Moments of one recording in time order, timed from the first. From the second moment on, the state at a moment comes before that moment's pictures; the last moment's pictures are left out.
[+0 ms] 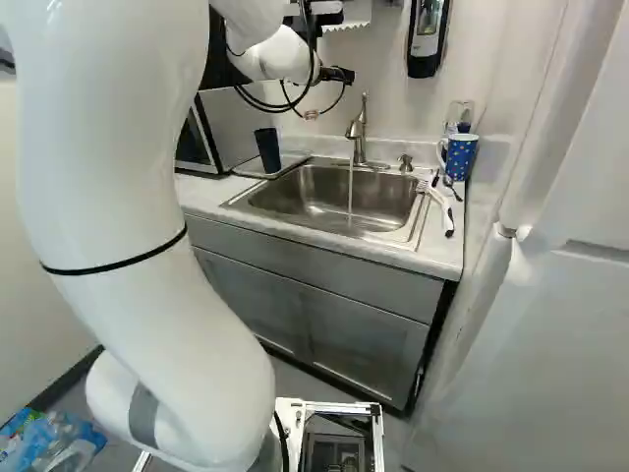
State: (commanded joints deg) arm -9.1 -9.0 -75.2 0.0 13.9 2.6
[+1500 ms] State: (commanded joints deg) arm -12.0 -18.6 -86.0 0.0 13.9 2.6
